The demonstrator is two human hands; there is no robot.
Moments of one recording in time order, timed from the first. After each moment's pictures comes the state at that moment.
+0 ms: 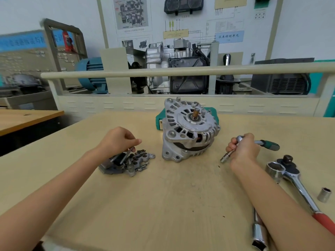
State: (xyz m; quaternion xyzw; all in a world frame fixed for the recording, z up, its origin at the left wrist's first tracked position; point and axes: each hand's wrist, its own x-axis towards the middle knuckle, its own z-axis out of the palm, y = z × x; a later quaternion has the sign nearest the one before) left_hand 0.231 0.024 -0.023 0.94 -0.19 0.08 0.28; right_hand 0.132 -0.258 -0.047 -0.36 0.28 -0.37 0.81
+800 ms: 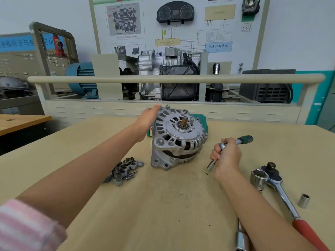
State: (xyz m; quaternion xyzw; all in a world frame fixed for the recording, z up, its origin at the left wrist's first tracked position) left_hand 0.245 -0.092 0.022 0.77 -0.16 -0.06 0.61; right_hand 0.127 -0.248 -0.044 -0.37 0.21 -0.37 0.82
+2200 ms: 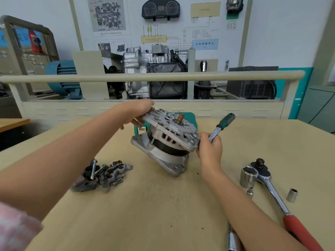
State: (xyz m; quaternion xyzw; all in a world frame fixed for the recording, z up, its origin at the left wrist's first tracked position) left_hand 0.224 -0.096 0.072 0.91 -0.09 -0.11 0.39; right_hand 0.133 -0.236 -0.049 -0.57 0.21 -0.40 0.69
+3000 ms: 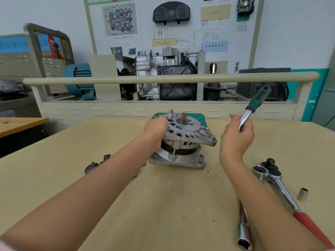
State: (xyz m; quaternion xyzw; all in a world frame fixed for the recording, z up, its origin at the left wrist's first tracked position) left_hand 0.176 -0.104 0.027 0.75 -0.01 -0.08 0.66; right_hand 0.116 -0.240 -0.014 -0.51 0.18 -0.58 0.61
